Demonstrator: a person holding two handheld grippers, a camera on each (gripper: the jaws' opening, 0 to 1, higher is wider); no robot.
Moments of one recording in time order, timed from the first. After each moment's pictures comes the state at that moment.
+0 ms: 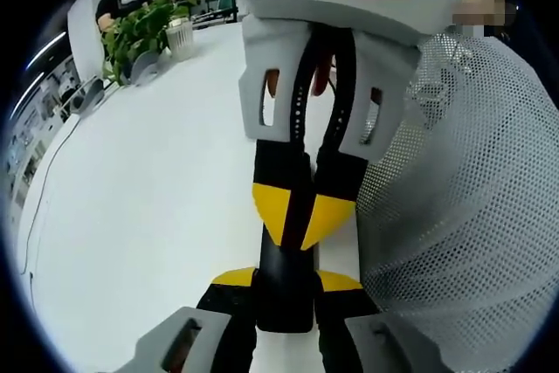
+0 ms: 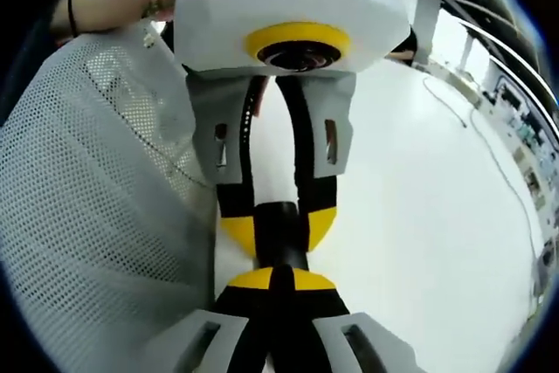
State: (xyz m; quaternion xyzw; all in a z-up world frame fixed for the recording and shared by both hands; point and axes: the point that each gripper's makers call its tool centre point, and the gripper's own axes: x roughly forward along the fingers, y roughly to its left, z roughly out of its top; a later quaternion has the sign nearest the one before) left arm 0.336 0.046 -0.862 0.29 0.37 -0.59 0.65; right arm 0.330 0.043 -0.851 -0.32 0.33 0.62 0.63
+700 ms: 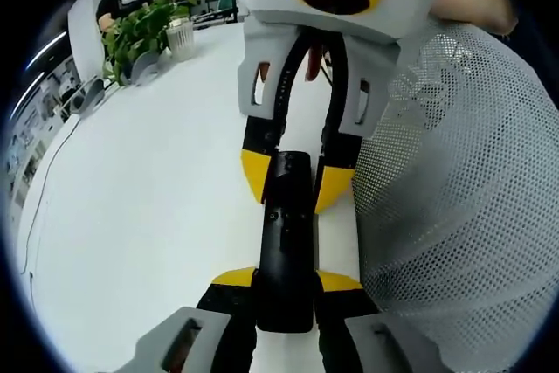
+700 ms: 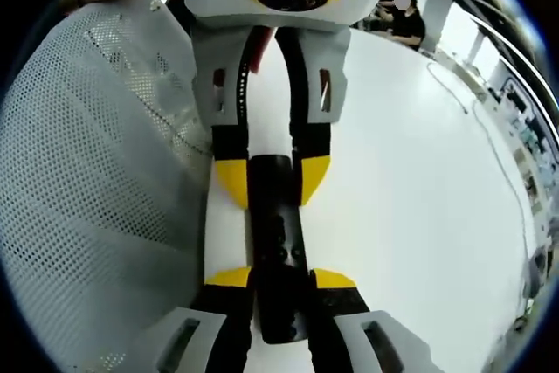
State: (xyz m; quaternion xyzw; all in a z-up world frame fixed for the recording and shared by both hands) left arm 0.337 0.046 -0.862 0.29 0.37 -0.59 0.65; right arm 0.338 0.008 -0.864 -0.38 0.36 0.60 0.61
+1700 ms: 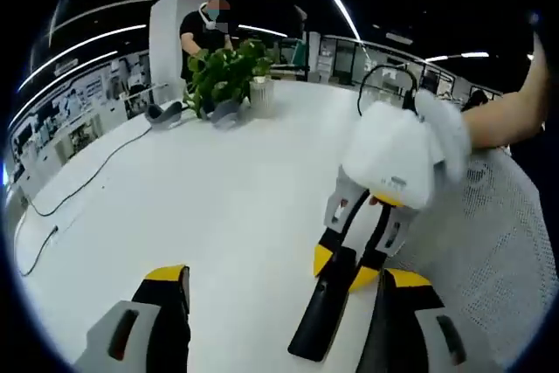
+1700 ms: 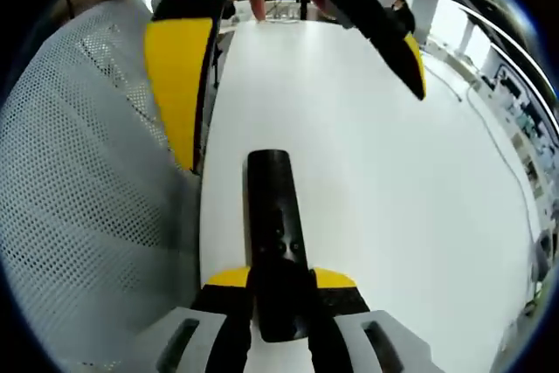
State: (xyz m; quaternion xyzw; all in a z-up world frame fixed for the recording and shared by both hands) left arm 0.396 0.048 -0.751 0.12 0.26 -0.49 0.82; right arm 0.340 0.007 -0.867 -0.35 0.37 0.59 0.62
